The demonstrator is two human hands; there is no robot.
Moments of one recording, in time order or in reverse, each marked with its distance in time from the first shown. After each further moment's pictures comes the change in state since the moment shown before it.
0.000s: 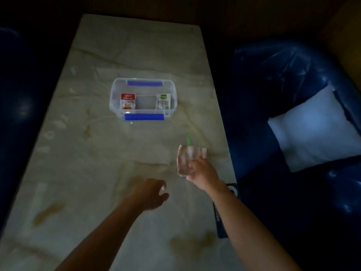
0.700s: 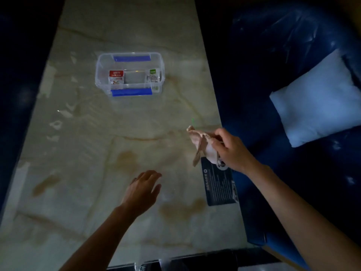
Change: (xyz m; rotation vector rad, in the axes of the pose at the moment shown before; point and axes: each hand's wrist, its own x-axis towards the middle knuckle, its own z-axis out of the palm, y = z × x) left_hand -0.051 0.020 0.087 0.034 0.335 0.089; right_hand -0.104 0.075 -0.059 0.475 0.184 -0.098
